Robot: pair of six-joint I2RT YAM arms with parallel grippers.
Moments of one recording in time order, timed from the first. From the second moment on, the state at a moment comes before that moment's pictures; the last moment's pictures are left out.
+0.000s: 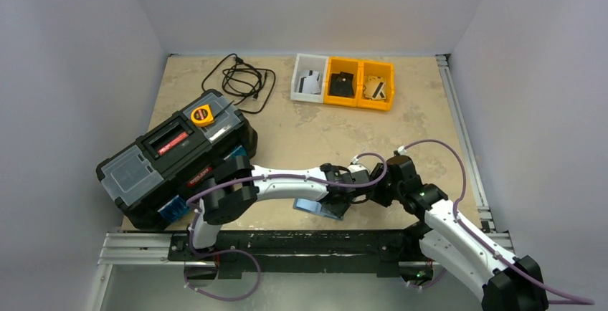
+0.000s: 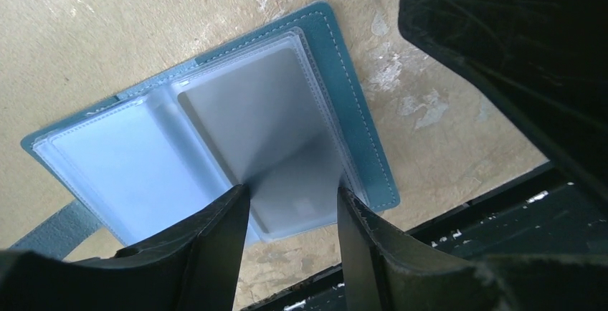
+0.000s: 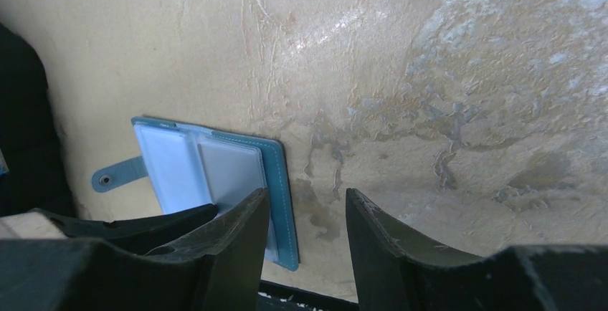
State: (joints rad) left arm -1.29 1.98 1.43 -0.75 -0.24 -0.59; right arm 0.46 0.75 0.34 -0.47 -0.08 0.99
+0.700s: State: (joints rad) left arm -1.30 2.05 1.51 -0.83 -0.26 -0.63; right arm 0.46 0.80 0.34 -0.42 -0.11 0.97
